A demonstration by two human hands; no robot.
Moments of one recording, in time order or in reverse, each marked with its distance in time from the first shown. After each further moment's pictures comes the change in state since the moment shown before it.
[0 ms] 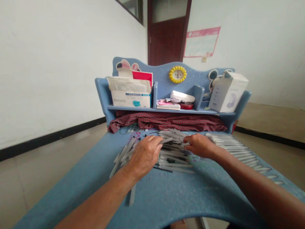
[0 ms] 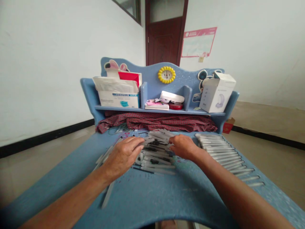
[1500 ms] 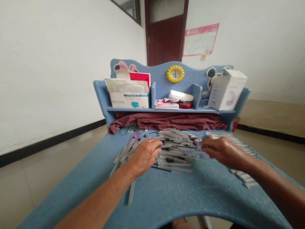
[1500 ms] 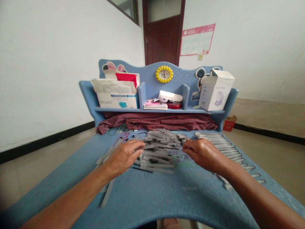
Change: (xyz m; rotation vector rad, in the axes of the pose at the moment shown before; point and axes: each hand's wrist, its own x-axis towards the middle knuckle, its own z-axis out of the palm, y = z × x) left_hand 0.000 -0.005 0.000 -0.125 -0.218 -0.059; right_hand -0.072 0.032 -0.017 0.302 0.139 -0.095
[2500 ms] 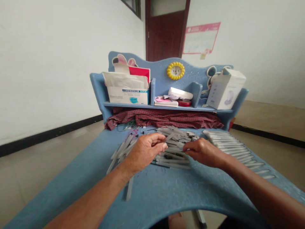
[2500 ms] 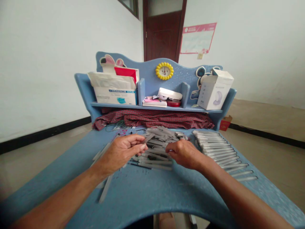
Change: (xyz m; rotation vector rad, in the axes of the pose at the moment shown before) left_hand 0.002 0.026 -0.006 -0.748 0.031 -0.299; right_hand 0.026 -0.028 0.027 -0.043 -0.109 -0.078
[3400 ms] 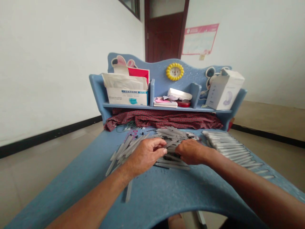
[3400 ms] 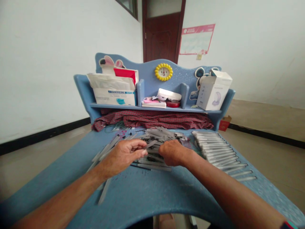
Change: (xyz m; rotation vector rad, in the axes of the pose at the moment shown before) left_hand -0.001 -0.003 -0.001 0.157 -0.106 0.032; right_hand 0.037 -0.020 0.008 -0.393 -0.253 -0.102
